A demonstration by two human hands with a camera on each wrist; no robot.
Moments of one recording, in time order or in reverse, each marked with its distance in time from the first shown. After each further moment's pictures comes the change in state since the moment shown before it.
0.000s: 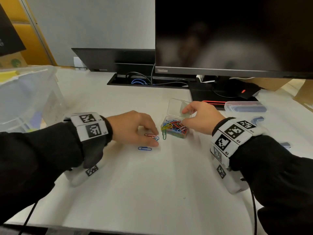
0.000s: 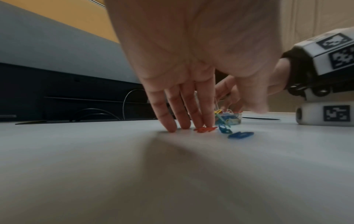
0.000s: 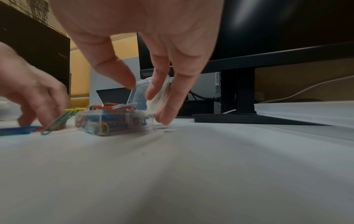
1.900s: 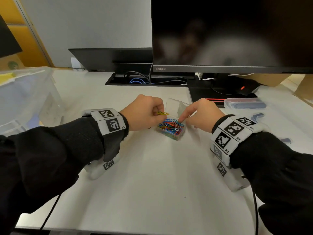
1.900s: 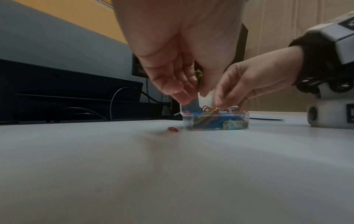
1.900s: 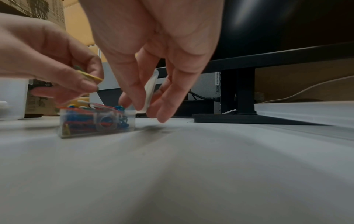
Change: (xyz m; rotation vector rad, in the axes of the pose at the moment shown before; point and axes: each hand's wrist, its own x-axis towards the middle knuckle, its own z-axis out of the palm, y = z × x) left_hand 0.033 0.020 -0.004 -0.017 0.358 -0.051; right_hand -0.003 -0.013 -0.008 -0.036 -0.102 0.063
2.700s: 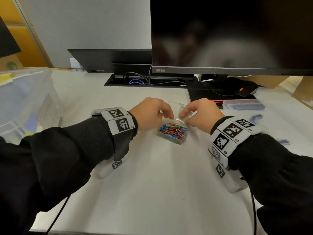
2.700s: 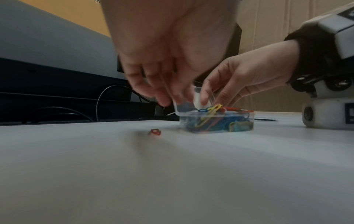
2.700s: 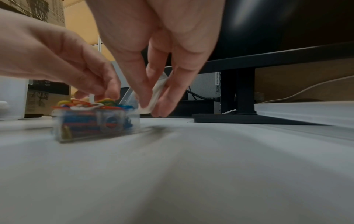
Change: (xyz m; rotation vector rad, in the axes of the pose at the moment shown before) left_hand 0.007 0.014 0.003 -0.018 -0.115 -0.027; right_hand 0.001 0.008 0.003 0.034 0.124 -0.051
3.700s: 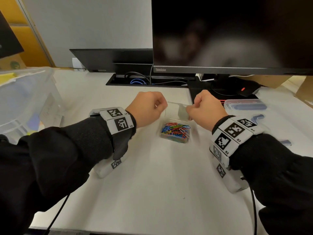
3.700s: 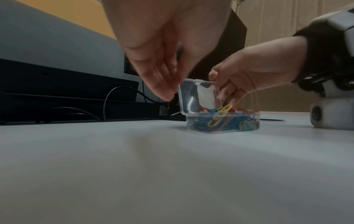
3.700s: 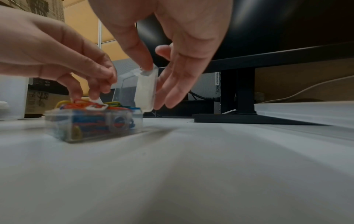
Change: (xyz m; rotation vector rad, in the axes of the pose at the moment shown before) left_hand 0.003 -0.008 0.001 -0.128 0.229 -0.063; right_hand 0.002 0.001 0.003 0.211 0.181 0.043
